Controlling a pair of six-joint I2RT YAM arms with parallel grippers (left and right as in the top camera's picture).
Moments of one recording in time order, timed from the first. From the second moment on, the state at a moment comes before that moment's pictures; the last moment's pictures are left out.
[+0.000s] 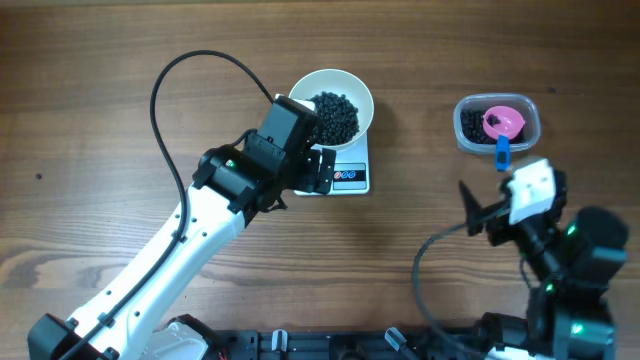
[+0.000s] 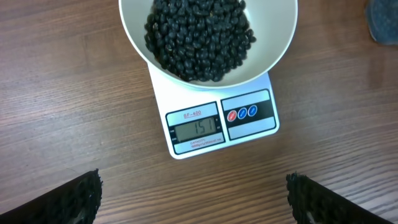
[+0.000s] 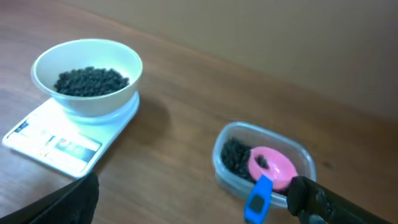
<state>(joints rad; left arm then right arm) -0.60 1.40 1.22 -0.85 -0.10 -0.34 -0.17 0.49 0.57 -0.48 -0.41 -0.40</state>
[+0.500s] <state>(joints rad) -0.60 1.40 1.22 -0.85 -0.10 -0.34 -0.13 0.10 0.18 -0.14 -0.38 -0.41</state>
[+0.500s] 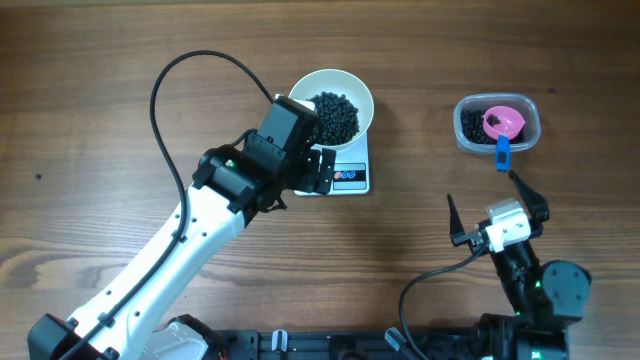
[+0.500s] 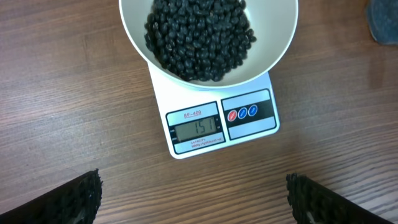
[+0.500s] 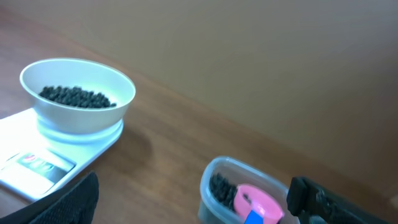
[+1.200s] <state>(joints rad) -0.60 1.40 1.22 -0.85 -0.10 -0.34 -0.09 0.02 0.01 0.02 -0.35 -0.23</state>
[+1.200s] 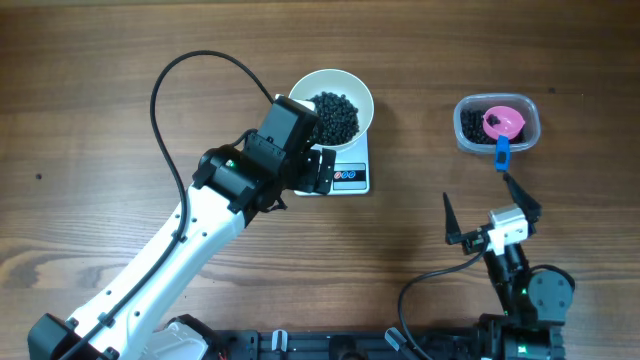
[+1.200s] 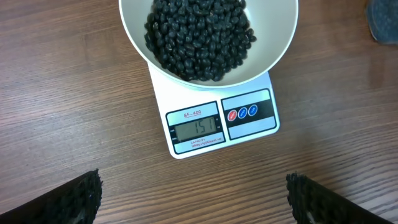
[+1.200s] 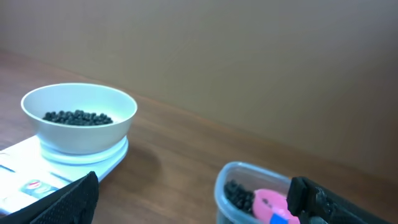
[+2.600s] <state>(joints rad) -0.60 1.40 1.22 -0.85 -0.10 -0.34 -0.08 0.02 0.01 0.01 -0.17 -0.05</state>
